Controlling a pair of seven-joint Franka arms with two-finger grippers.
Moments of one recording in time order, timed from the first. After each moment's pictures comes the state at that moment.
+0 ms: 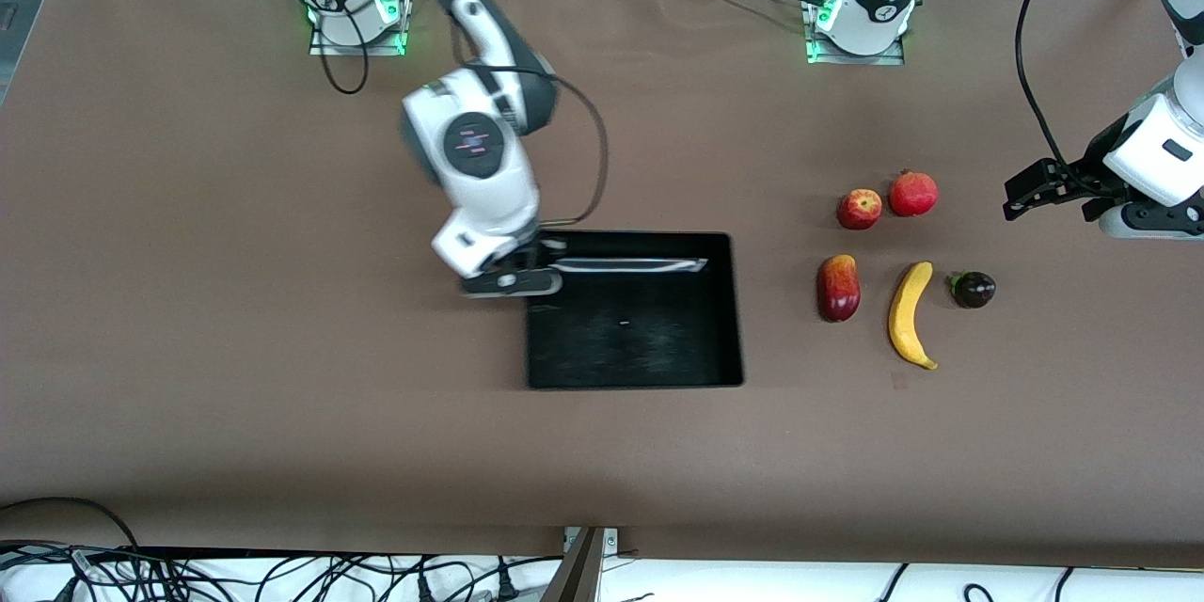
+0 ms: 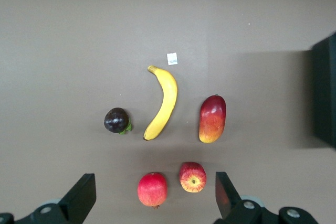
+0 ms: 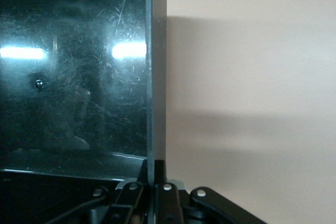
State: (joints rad) left arm -0.02 0.04 0.03 -1.71 0.00 1.79 0.00; right arm 0.63 0.55 -0.09 -1.52 0.03 2.11 0.47
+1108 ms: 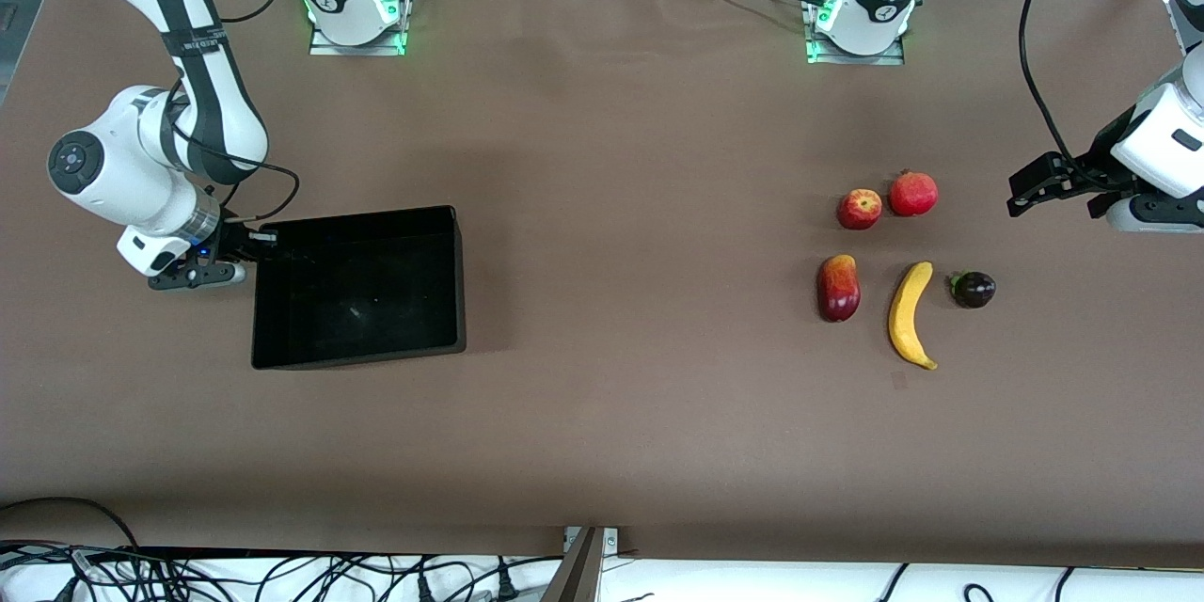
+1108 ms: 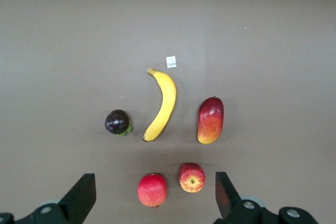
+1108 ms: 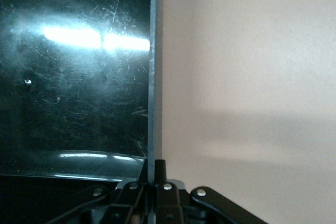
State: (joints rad) left arm -0.02 0.03 0.03 -1.69 0.00 1.78 0.00; right arm 0.26 0.31 -0.34 -2.20 0.25 2.50 -0.38
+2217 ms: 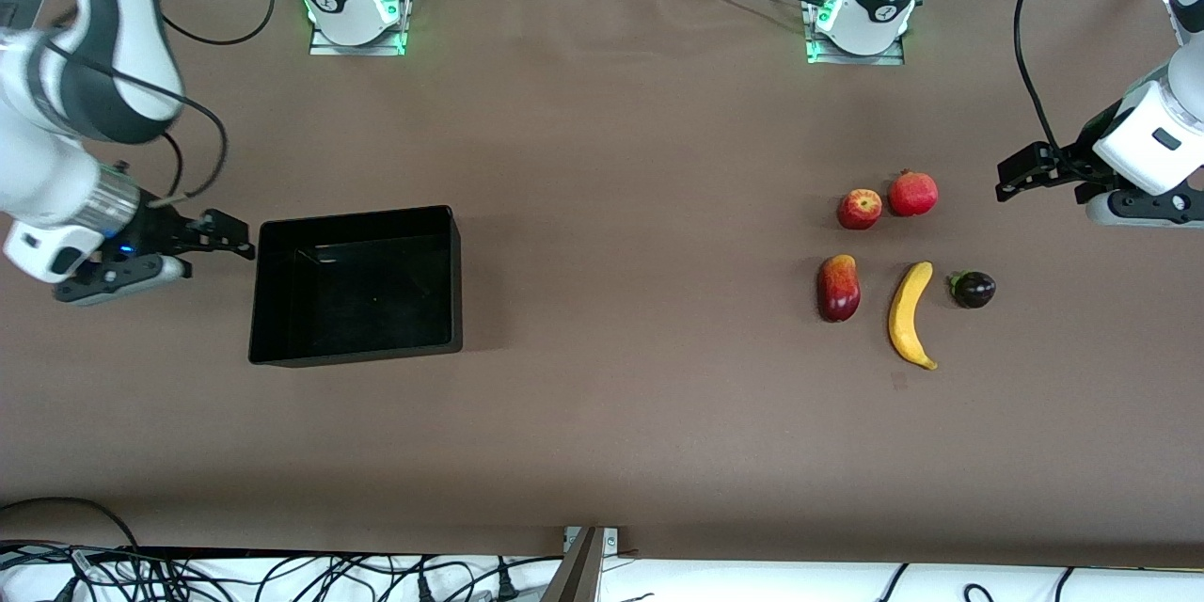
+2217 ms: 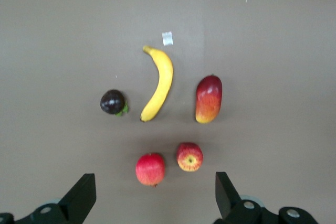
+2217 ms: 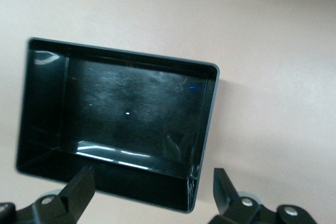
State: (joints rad) left arm -0.03 0.03 0.02 -1.69 0.00 1.68 0.01; right arm 0.28 0.20 -0.33 -1.75 0.21 1.97 -0.39
